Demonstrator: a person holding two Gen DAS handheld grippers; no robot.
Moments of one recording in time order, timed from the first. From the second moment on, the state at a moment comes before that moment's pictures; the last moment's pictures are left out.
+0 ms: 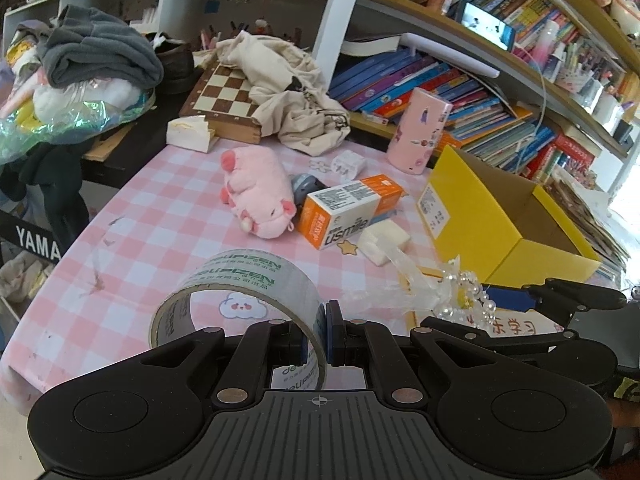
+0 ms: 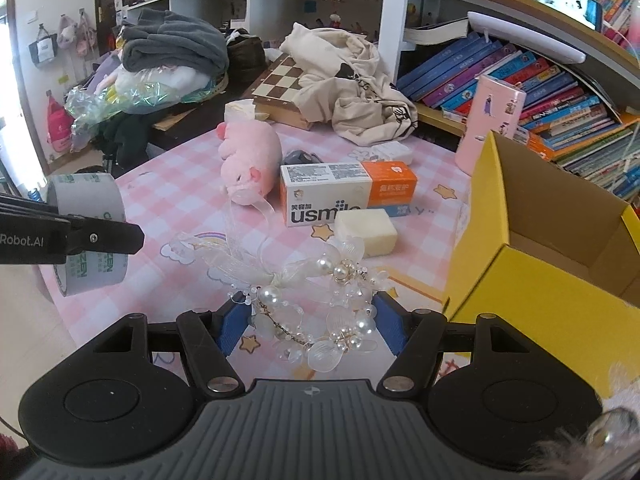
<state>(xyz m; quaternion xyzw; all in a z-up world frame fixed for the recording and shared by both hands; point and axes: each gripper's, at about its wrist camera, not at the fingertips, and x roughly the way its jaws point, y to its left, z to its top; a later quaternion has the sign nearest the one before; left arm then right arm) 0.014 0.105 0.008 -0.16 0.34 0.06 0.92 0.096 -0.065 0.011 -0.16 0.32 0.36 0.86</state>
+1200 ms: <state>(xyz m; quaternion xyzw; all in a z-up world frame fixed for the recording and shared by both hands) -0.013 0.052 0.011 -0.13 0.35 -0.04 0.93 0.033 -0.140 0.013 -0.13 0.33 0.28 0.89</state>
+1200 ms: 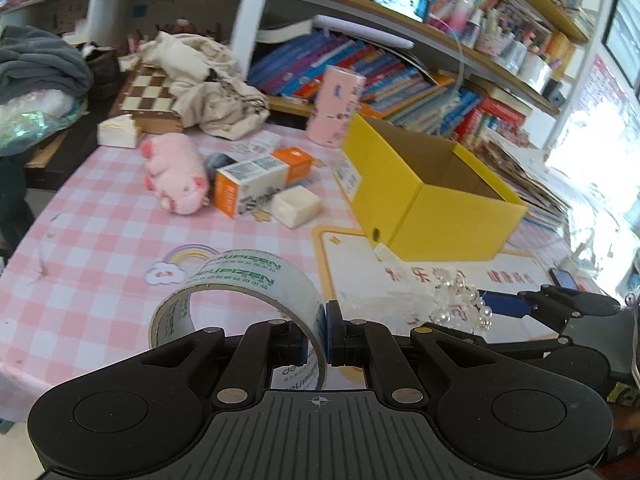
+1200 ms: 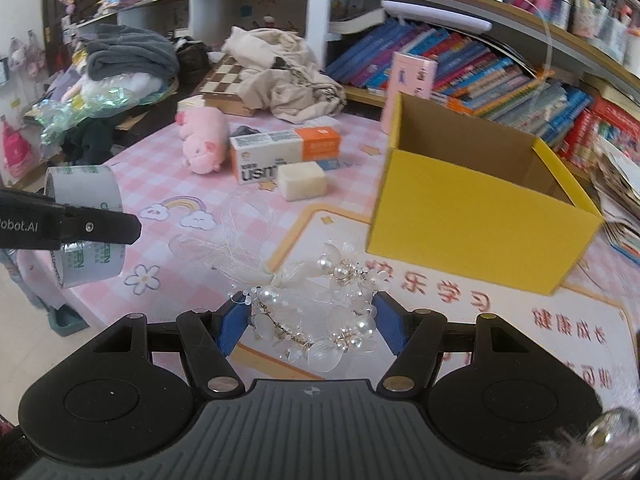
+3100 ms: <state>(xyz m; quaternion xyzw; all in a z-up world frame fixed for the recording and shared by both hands) 0.051 -0.061 -0.002 -0.08 0.39 -0.18 0.90 0.054 -0.265 0.006 -0.07 0.38 0.13 0.91</state>
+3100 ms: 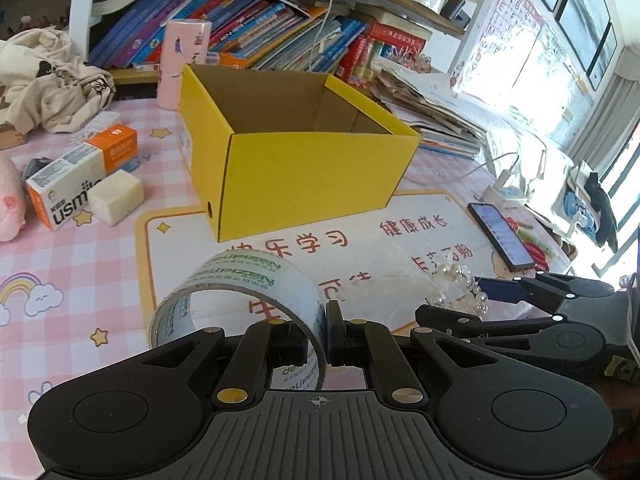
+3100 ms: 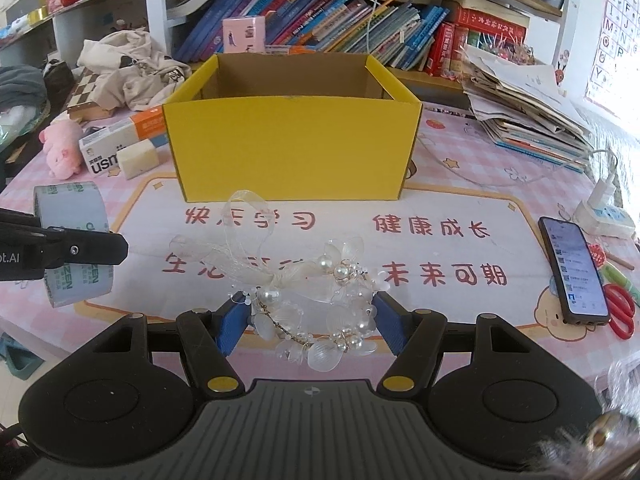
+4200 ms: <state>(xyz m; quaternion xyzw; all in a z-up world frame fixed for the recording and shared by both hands) 0.081 -0.101 0.019 -0.04 0.35 -0.21 0.91 0.094 -0.290 0.024 -0.07 0.36 0.14 0.92</state>
